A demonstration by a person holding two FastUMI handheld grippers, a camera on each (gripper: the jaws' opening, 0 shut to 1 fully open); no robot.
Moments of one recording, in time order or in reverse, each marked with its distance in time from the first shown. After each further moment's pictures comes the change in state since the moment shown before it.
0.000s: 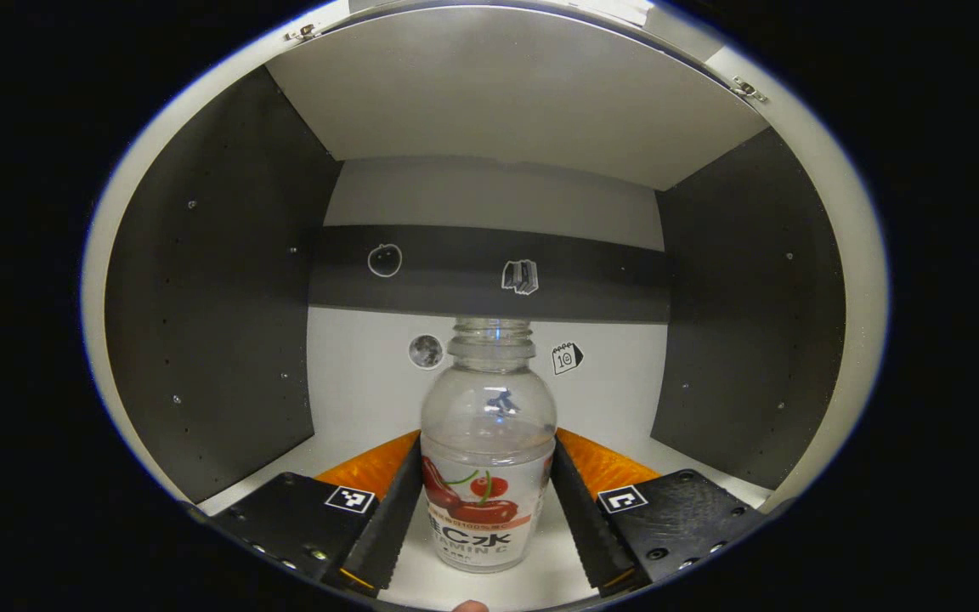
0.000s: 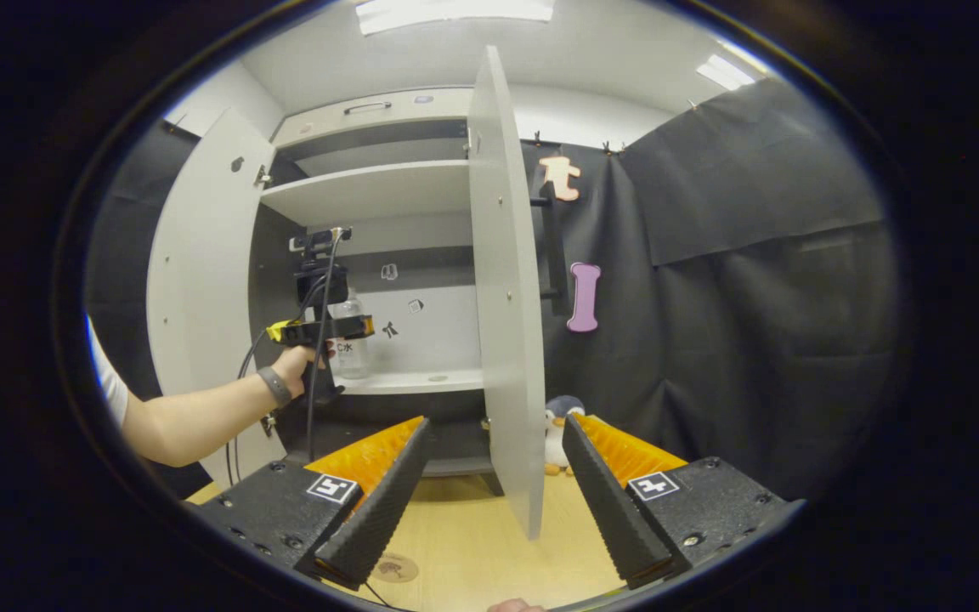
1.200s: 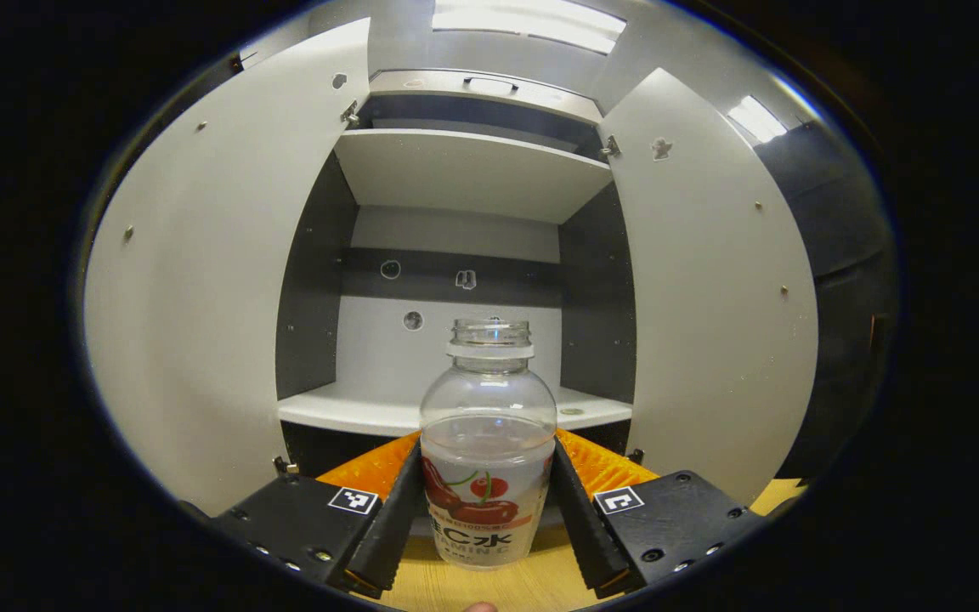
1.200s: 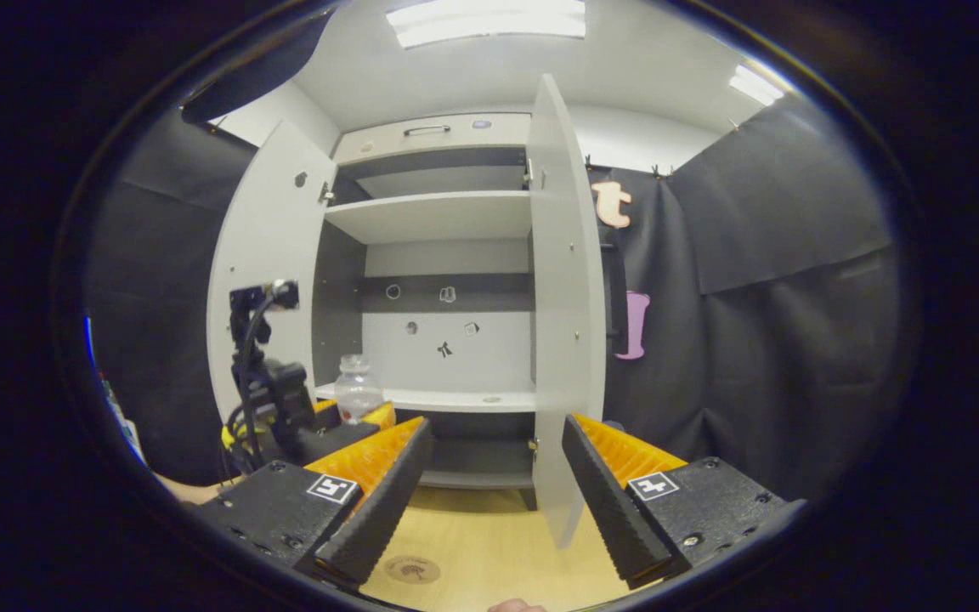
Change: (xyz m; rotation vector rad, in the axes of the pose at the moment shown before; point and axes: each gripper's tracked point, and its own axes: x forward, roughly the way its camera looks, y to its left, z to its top) left arm -0.261 -0.040 -0.078 0.026 -0.086 -0.137; right arm -0.032 0.048 0.022 -0.060 -0.061 0.170
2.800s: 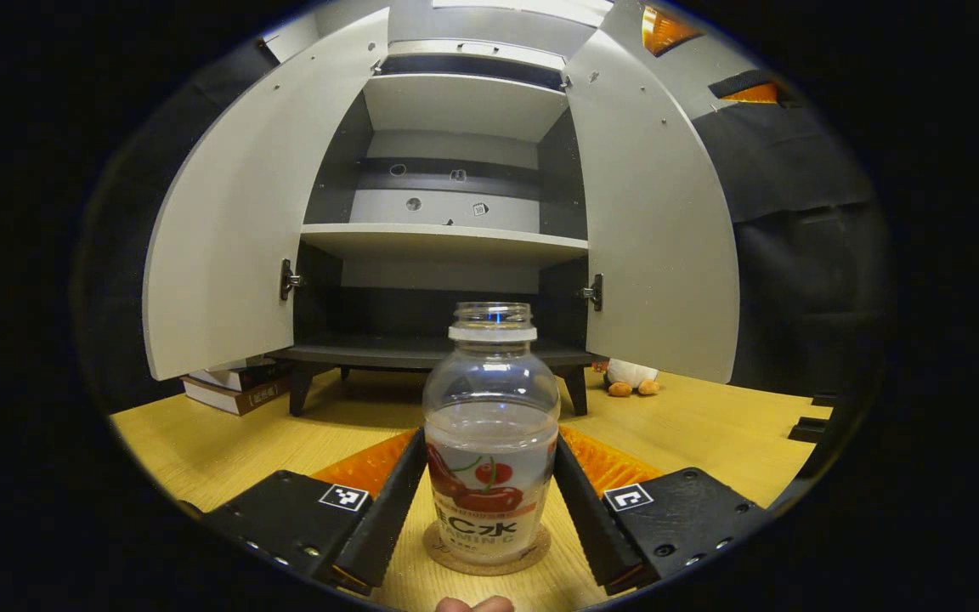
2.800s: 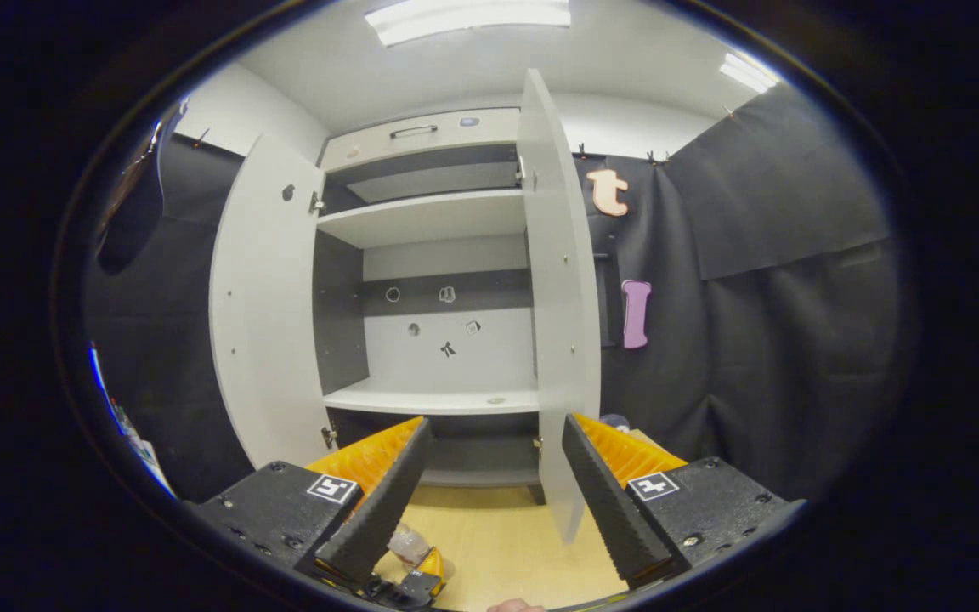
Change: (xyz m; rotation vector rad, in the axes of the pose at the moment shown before) left arm -0.105 -0.038 -0.189 -0.027 0.166 0.020; right arm -0.002 -0.003 0.025 0.060 0.047 0.010
